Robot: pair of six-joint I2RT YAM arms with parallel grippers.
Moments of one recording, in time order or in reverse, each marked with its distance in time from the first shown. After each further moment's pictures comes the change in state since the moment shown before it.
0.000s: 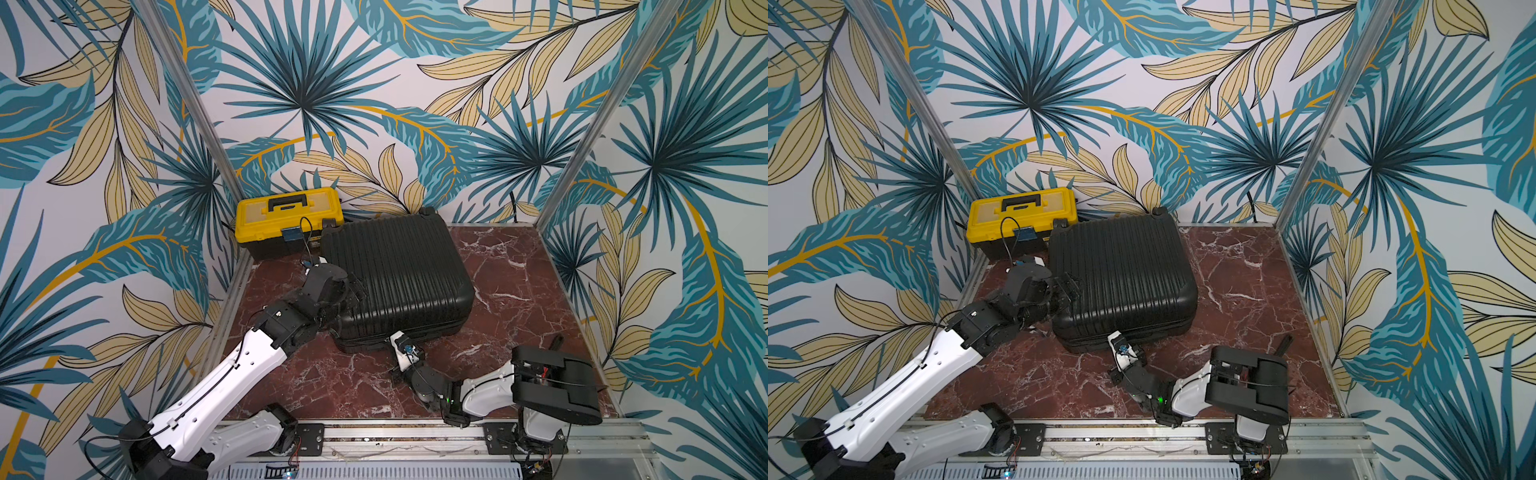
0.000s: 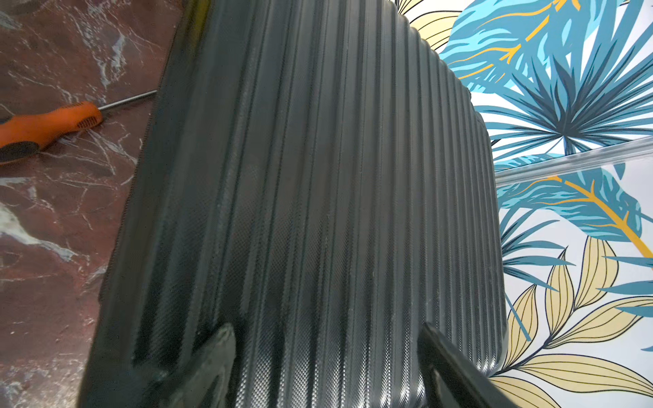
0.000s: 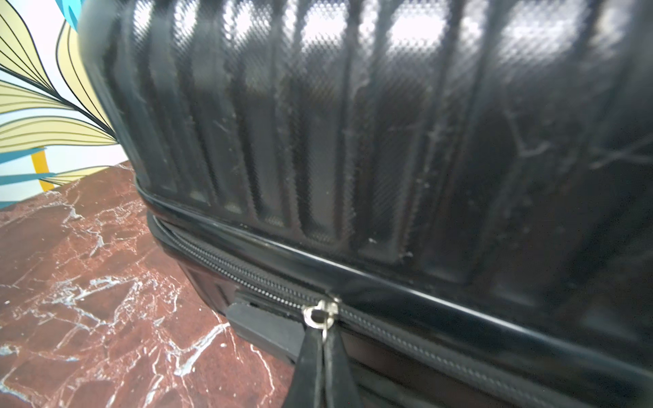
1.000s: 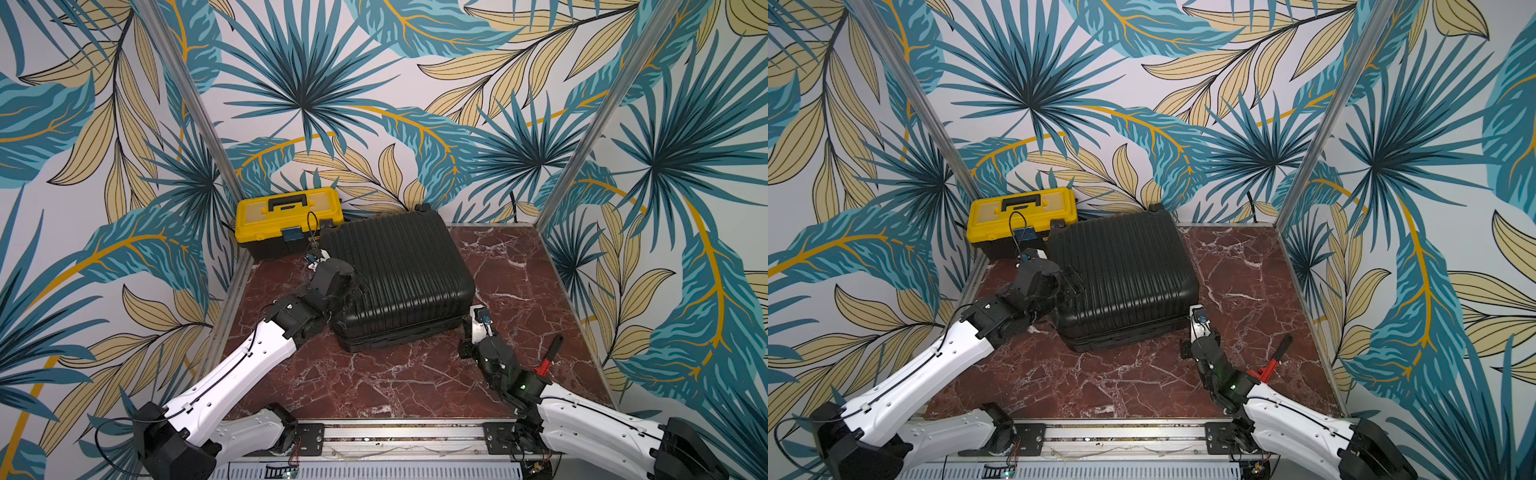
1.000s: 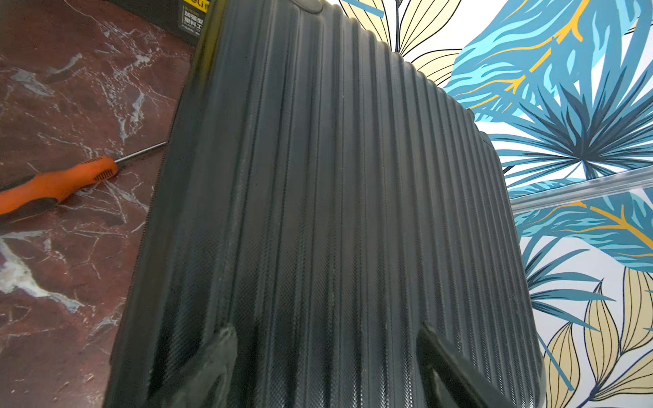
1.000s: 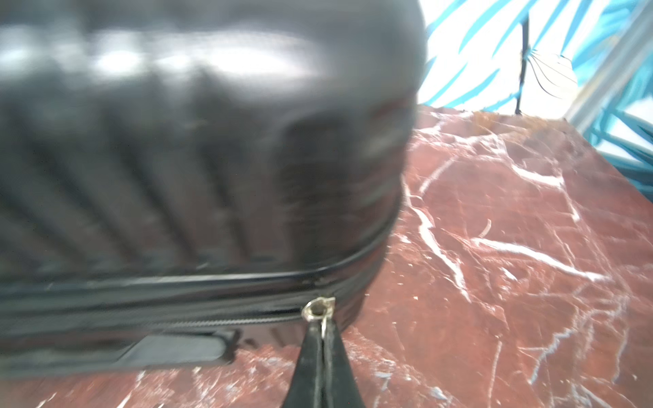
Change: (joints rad) left arm 0.014 0.071 -0.005 0.080 -0.098 0.064; right arm -0.558 -0.855 -0.230 -0.777 -0.161 0.080
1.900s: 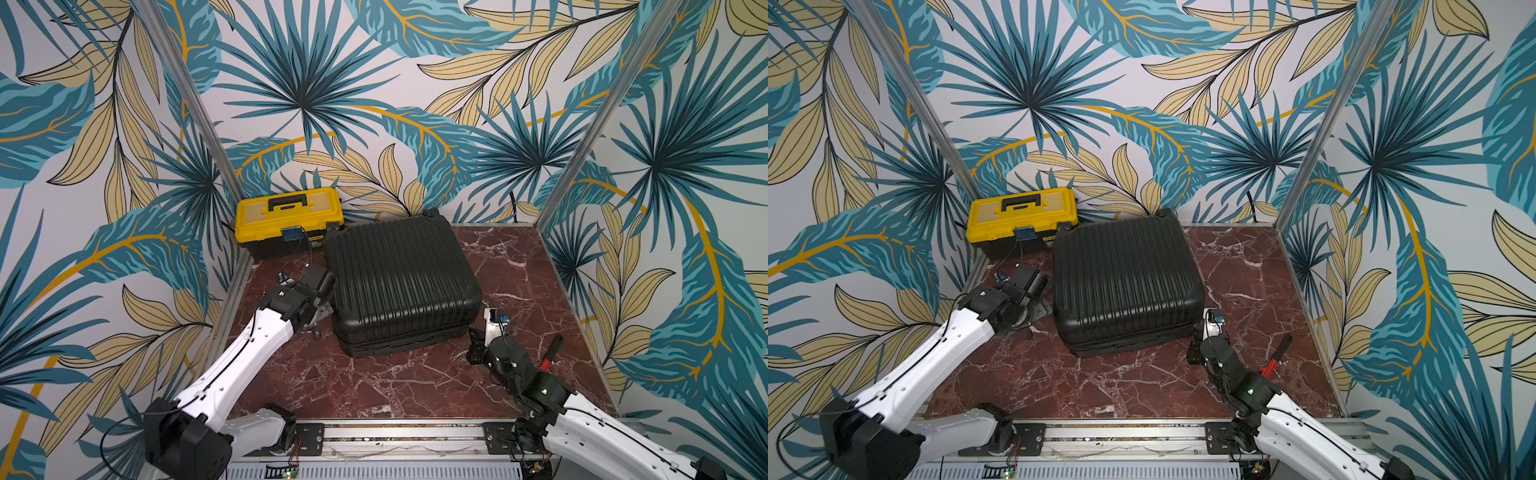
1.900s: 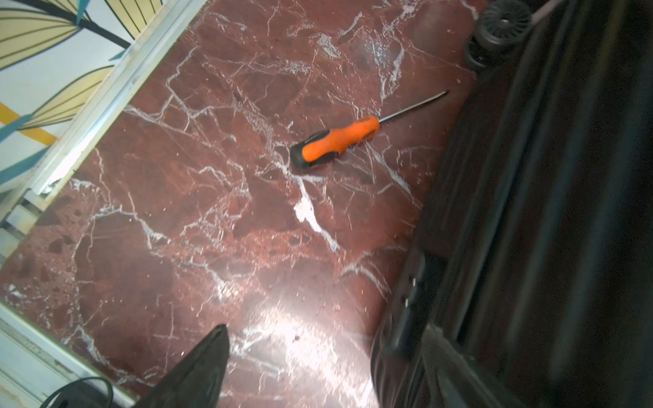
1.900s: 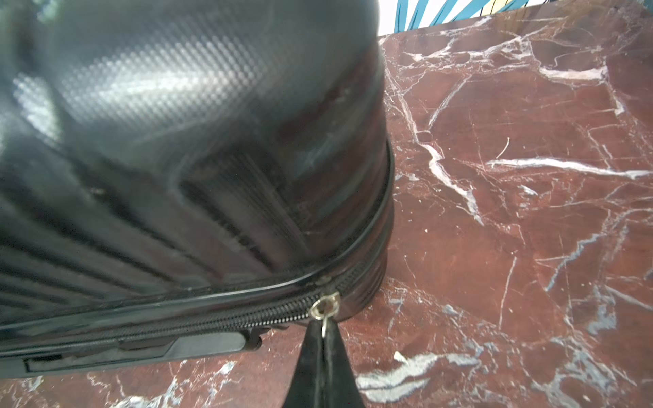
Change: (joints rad) left arm 0.223 0.113 0.051 -0.475 -0.114 0.018; right arm 0.003 -0.257 0.082 -0.473 -0.116 0.274
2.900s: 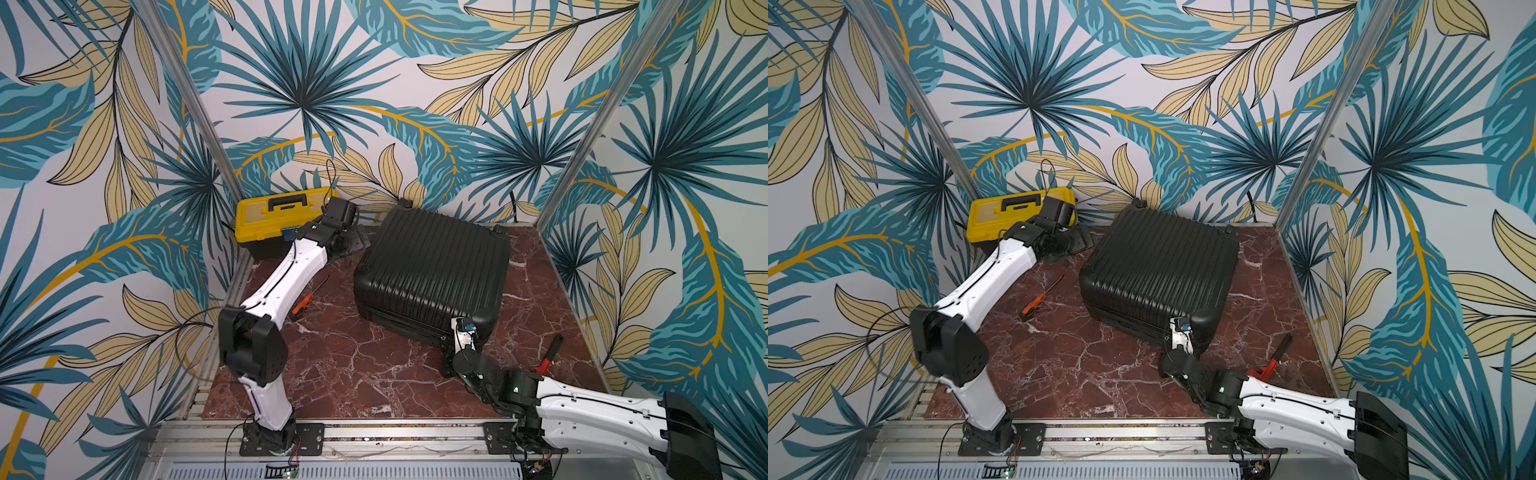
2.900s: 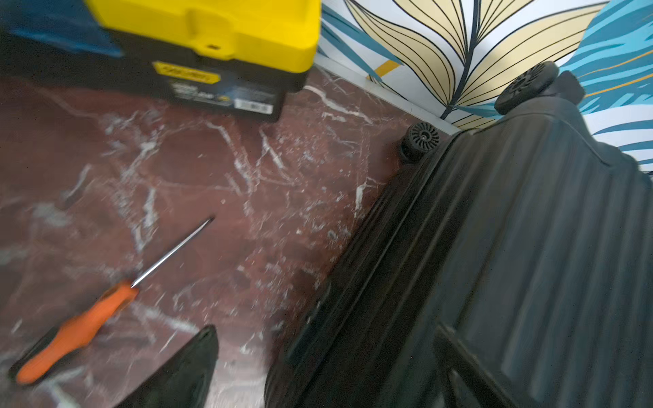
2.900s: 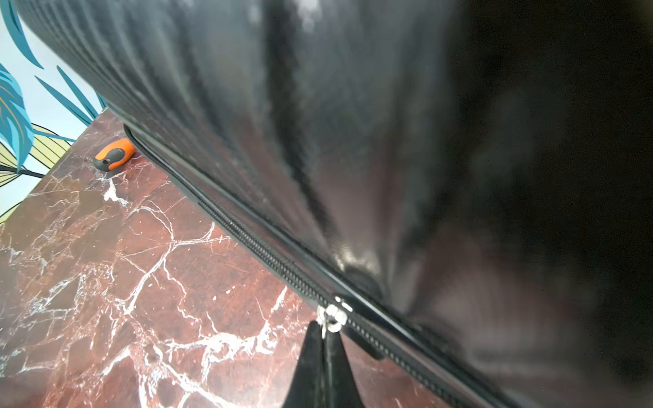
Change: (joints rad) left arm 0.033 0.372 0.502 0.259 0.262 0.245; right arm 0.363 0.356 0.105 0.122 0.137 0.196
